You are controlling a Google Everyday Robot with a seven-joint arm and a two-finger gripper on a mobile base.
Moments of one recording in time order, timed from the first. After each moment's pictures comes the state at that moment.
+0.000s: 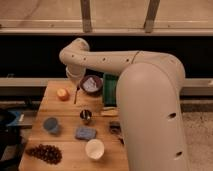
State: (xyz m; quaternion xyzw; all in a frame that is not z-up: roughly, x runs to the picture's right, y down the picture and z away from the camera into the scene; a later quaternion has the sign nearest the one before) arm -0.142 -0.045 0.803 -0.22 0.00 0.37 0.90
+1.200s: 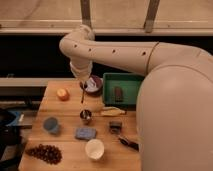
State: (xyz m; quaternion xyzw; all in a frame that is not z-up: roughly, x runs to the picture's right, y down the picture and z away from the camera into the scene) arm -0.093 -0.047 0.721 -0.22 0.06 0.37 0.90
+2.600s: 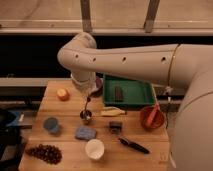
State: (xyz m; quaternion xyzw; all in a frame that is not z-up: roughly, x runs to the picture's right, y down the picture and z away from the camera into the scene) arm -0.074 0.017 0.656 -0.24 0.10 0.39 0.88
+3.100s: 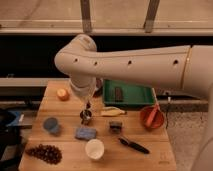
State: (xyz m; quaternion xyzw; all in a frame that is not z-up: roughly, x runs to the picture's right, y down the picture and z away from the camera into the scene) arm -0.068 0.043 0.617 -0.25 0.11 0.40 0.87
